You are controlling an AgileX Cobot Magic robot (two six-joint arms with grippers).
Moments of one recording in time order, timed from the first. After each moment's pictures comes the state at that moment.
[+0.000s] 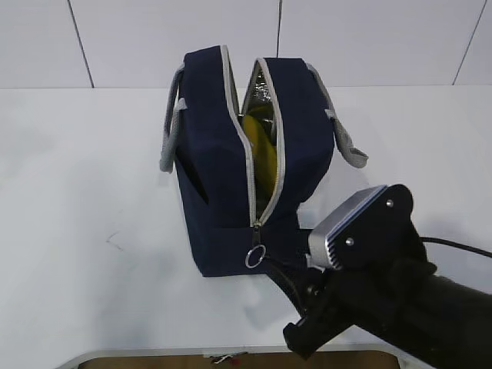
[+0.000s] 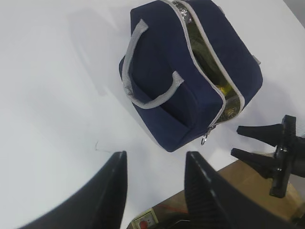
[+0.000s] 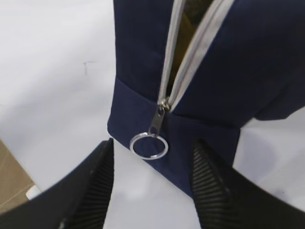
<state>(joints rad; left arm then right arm) -0.16 1.11 -1.47 -0.42 1.26 0.13 0.79 1.49 -0.37 0.22 -0.64 -0.20</state>
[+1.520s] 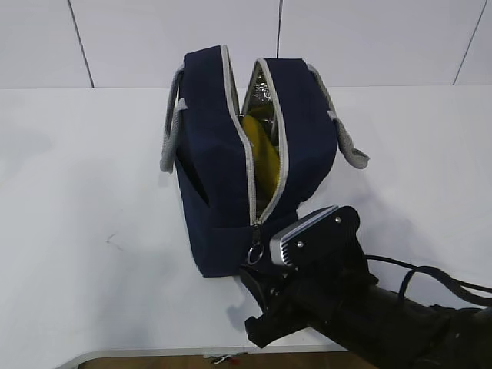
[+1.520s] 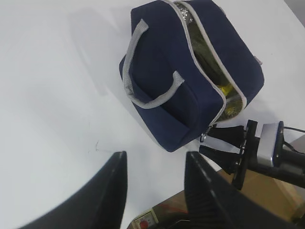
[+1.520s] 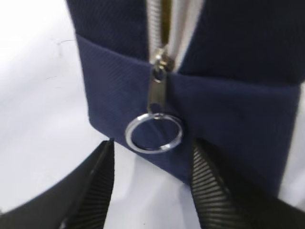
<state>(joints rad) -0.16 1.11 -1.47 -0.42 1.26 0.13 0.79 1.85 -0.47 0.23 -0.85 -0.03</state>
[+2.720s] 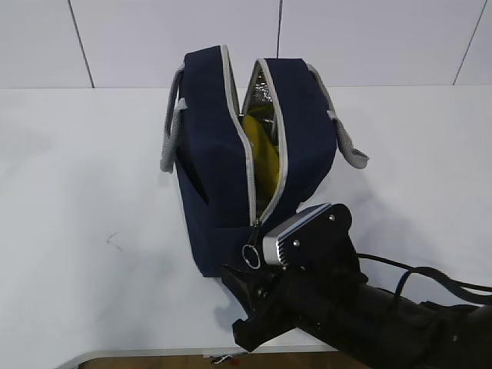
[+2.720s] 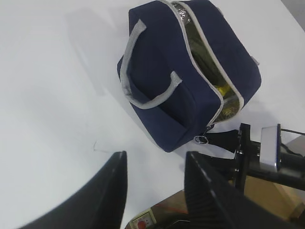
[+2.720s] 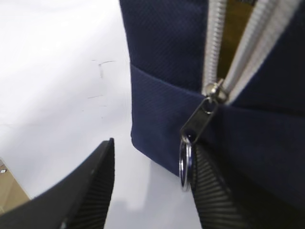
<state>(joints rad) -0.16 1.11 -1.47 -0.42 1.26 0.13 0.79 1.85 -0.48 0.10 -0.90 0.07</state>
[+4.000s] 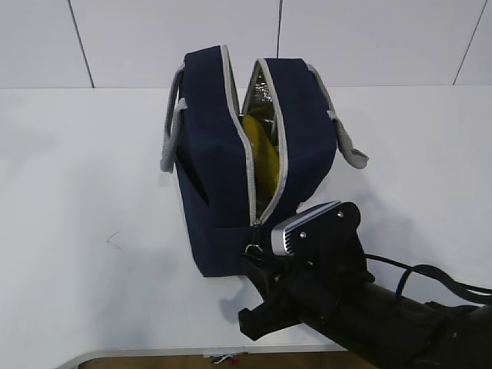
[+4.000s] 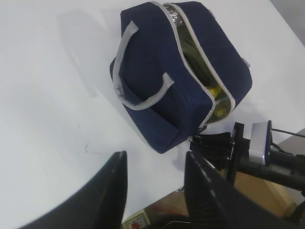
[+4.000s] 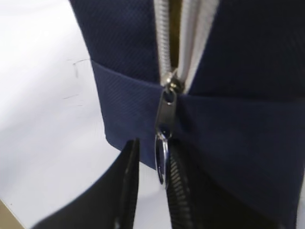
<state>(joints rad) -0.16 1.11 -1.47 -0.45 1.26 0.13 0.79 1.85 -0.48 0.18 -0.88 0.08</state>
